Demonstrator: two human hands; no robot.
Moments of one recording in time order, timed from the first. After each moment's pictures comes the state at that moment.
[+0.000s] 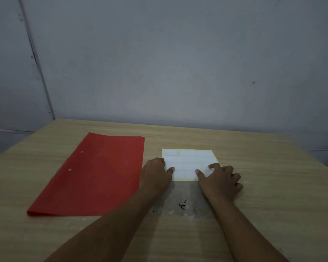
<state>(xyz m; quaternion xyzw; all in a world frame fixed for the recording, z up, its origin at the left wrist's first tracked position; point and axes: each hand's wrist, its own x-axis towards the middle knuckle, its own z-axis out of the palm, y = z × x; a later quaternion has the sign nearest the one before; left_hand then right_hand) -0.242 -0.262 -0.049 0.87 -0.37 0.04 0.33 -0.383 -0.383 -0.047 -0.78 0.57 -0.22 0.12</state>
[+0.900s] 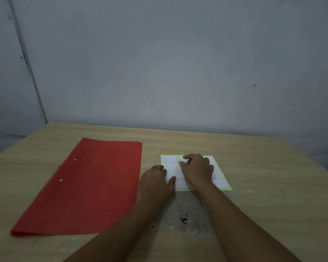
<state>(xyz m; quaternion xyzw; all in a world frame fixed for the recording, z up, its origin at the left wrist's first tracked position) -0.239 -0.266 -0.060 0.87 -0.41 0.10 0.27 -0.302 -0.402 -0.030 -0.83 0.44 -0.24 0.24</state>
